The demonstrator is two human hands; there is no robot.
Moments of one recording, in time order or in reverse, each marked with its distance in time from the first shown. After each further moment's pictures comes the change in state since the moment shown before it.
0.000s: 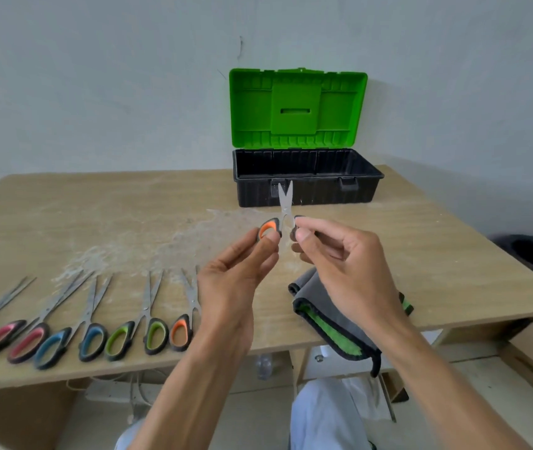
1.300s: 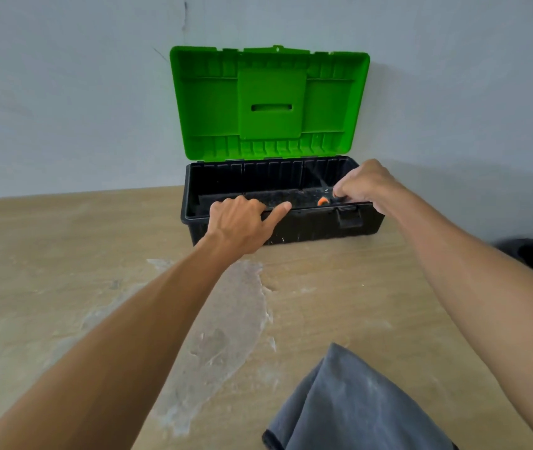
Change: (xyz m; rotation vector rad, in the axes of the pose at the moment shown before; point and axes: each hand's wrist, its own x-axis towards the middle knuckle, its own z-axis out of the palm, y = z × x) left_hand 0.329 -0.056 0.082 2.003 -0.213 0.674; right_hand 0.339 0.166 -0.073 -0.597 0.072 0.565
